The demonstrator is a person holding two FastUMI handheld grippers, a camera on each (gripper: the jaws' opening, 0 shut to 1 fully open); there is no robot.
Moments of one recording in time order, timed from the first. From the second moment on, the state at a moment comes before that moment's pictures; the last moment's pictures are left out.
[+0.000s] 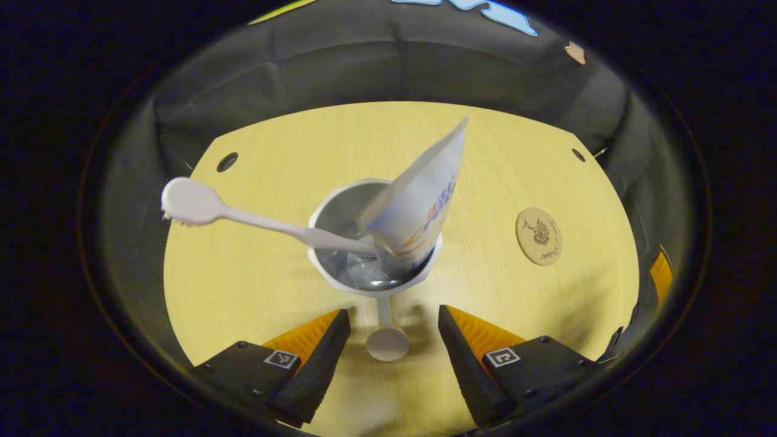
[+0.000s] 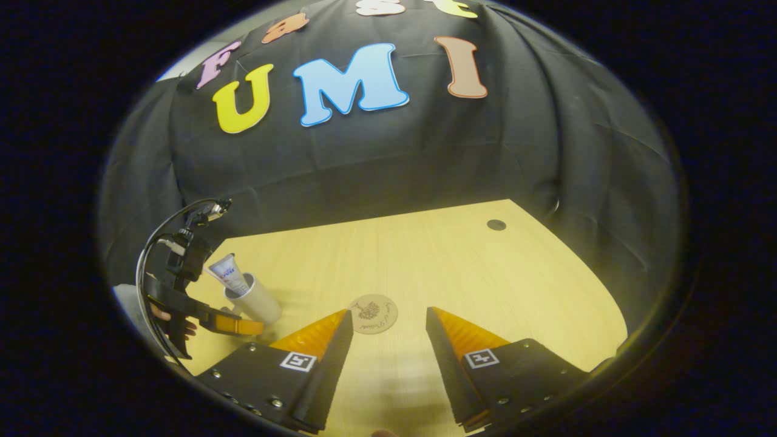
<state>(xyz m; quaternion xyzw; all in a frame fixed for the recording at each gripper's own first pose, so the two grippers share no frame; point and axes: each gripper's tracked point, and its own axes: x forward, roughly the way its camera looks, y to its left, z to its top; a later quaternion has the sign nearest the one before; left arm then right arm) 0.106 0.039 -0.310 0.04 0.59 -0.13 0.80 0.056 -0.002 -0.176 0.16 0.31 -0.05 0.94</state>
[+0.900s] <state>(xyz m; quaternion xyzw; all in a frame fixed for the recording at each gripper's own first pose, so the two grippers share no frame) 0.120 0.047 -0.330 0.04 0.59 -0.10 0.80 0.049 0.000 -0.188 0.17 0.35 -0.05 0.92</state>
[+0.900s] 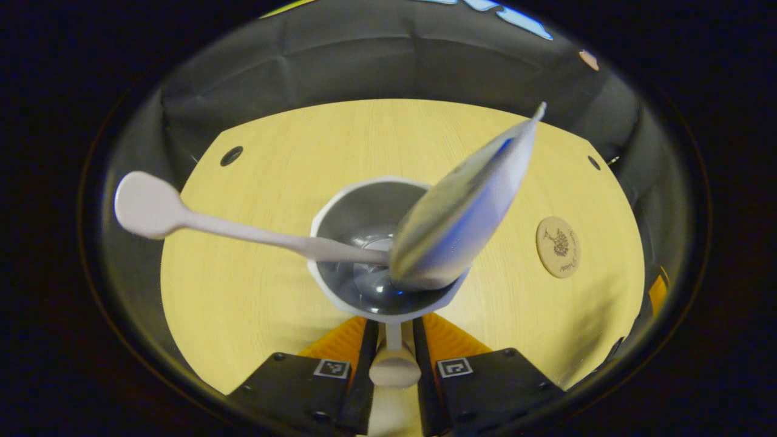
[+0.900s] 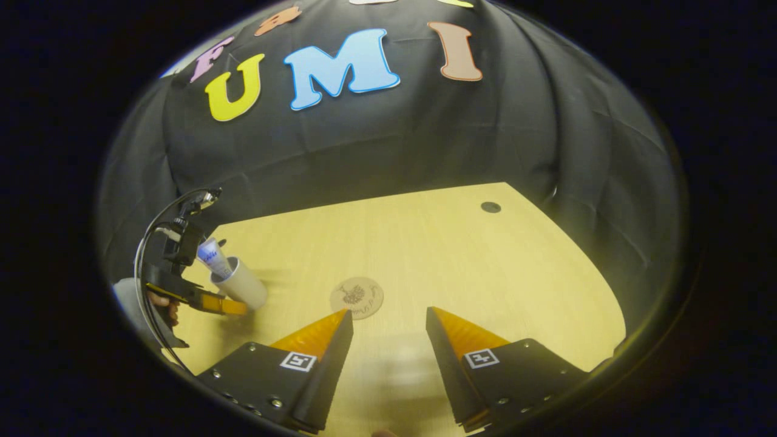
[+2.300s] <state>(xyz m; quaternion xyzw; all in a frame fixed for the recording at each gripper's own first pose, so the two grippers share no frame) 0.097 -0.117 -0.304 0.10 0.55 -0.26 0.78 0.028 -0.042 -0.174 0.15 0.33 -0.09 0.93</state>
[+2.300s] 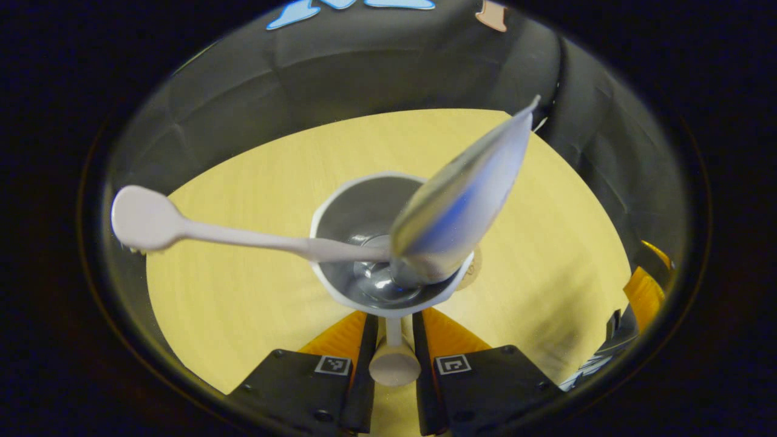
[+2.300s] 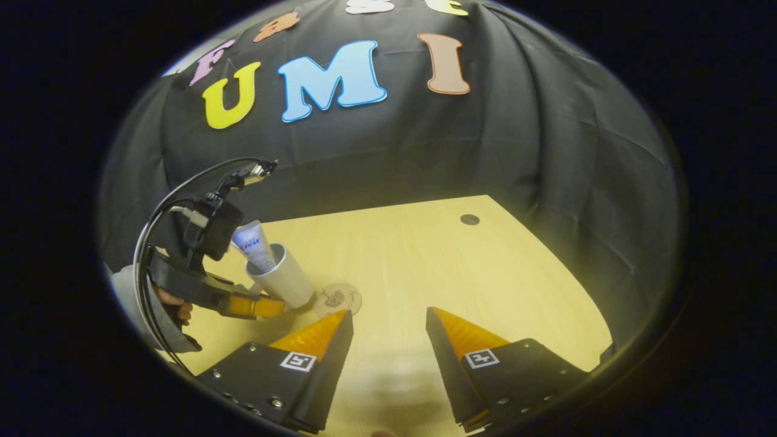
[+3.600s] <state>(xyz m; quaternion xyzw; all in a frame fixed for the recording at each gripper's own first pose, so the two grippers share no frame) 0.098 -0.162 -0.316 0.14 0.58 -0.28 0.75 0.025 -0.071 -0.191 0.17 0.35 -0.10 0.92</state>
